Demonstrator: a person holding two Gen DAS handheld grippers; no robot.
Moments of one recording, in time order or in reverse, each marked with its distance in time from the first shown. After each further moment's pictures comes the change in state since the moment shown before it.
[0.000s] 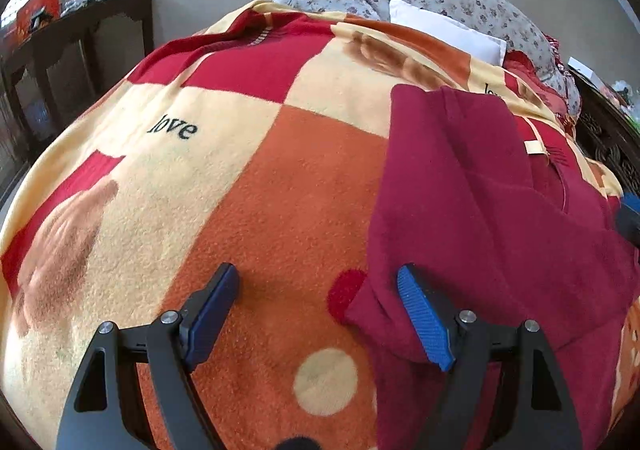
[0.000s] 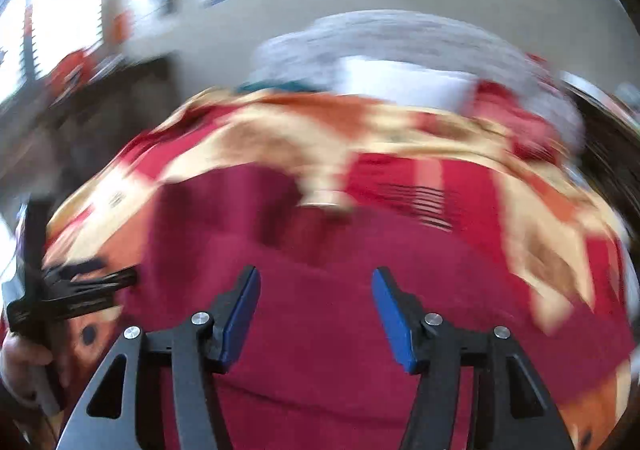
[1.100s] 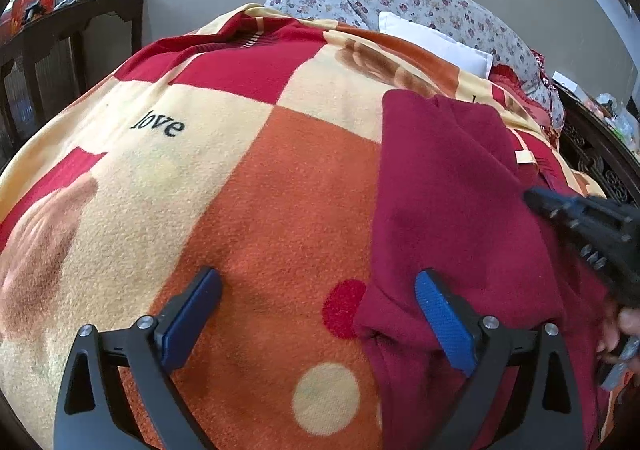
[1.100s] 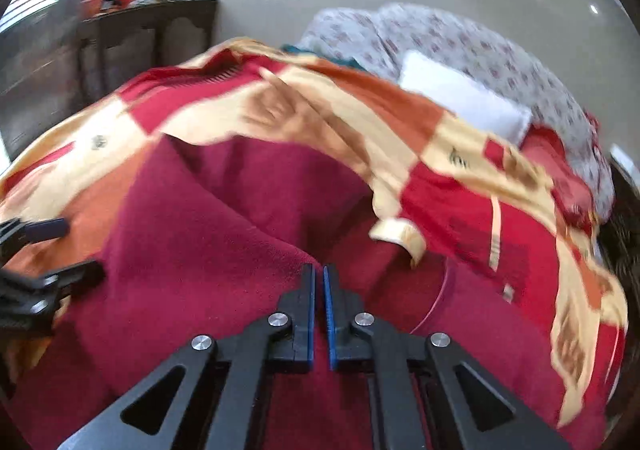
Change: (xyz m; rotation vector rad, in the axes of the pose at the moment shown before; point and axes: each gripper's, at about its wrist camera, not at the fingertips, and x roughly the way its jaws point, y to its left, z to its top) left arm 0.009 0.010 -0.002 -0.020 -0.040 -0.082; right arm 0.088 0.011 -0.004 -0.120 0.093 -0.060
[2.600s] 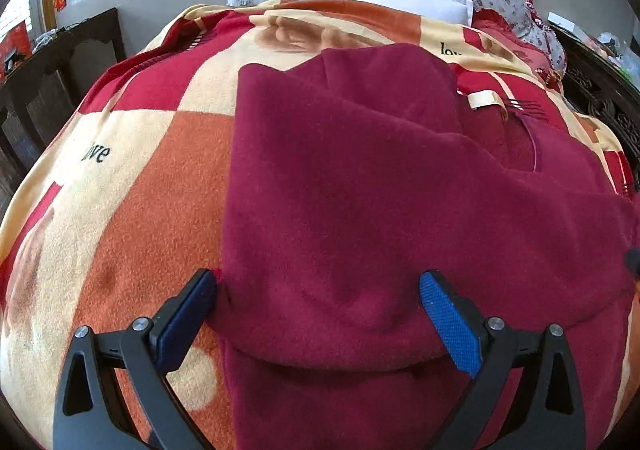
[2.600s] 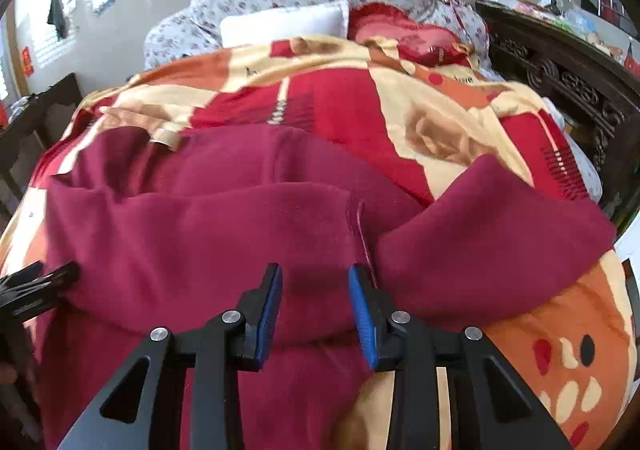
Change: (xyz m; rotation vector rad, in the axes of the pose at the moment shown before) left arm 0.012 -0.093 -0.006 0.140 0.097 0.108; right arm -0.110 -0.117 -0.123 0.527 0.057 -0.158
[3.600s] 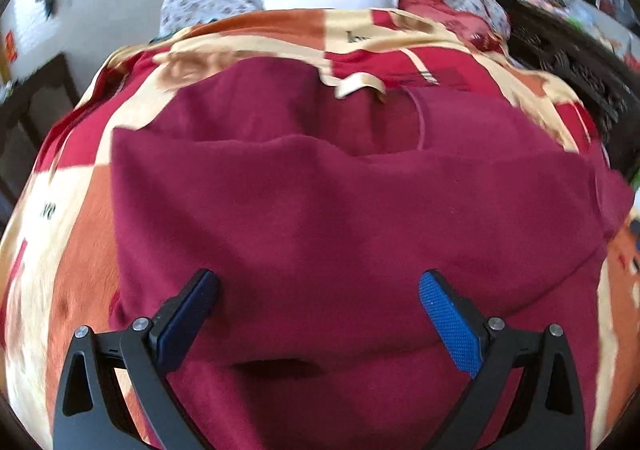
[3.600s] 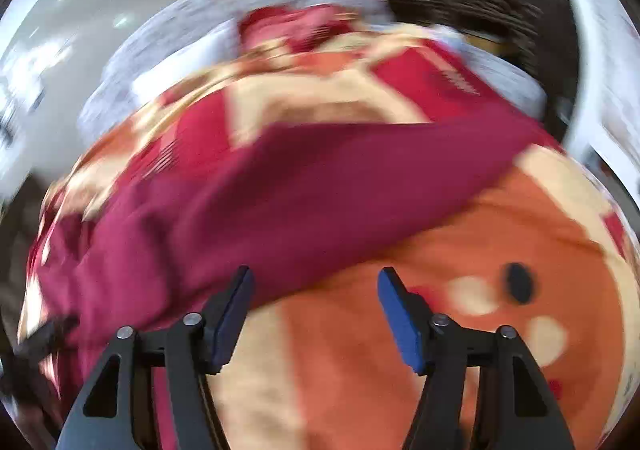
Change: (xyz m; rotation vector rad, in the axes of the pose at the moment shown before) left arm -0.014 -0.087 -0.001 0.204 -0.003 -0.083; right arm -0.026 -0.170 -0.037 0.479 0.002 -0.106
